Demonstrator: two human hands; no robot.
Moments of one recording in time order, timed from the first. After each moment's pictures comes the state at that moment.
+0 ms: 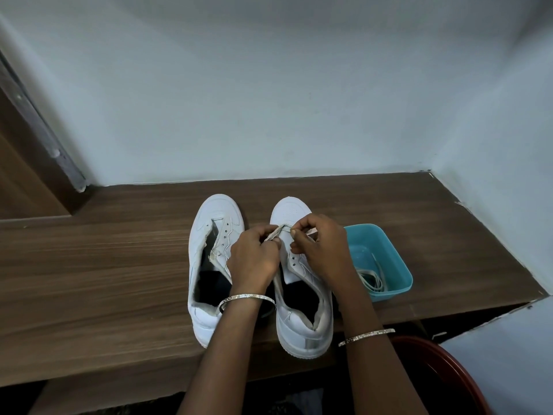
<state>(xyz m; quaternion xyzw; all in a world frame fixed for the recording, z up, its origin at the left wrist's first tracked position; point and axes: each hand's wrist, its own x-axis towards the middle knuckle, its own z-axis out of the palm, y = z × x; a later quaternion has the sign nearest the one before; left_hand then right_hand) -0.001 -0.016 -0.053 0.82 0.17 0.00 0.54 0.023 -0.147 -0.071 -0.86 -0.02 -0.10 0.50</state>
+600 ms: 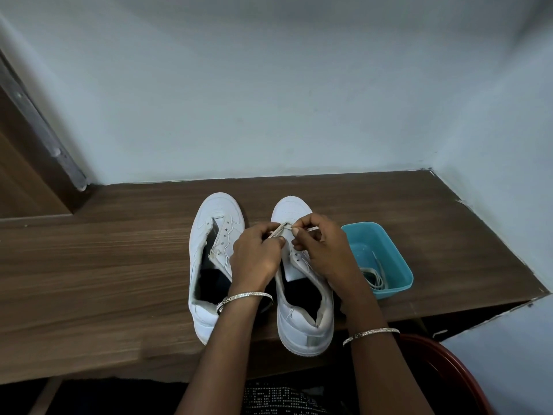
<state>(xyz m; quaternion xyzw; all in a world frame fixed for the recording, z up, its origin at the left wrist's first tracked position) 0.000 -0.015 -0.055 0.81 0.13 -0.02 0.57 0.024 -0.155 -0.085 -0.82 -0.02 -0.06 0.57</state>
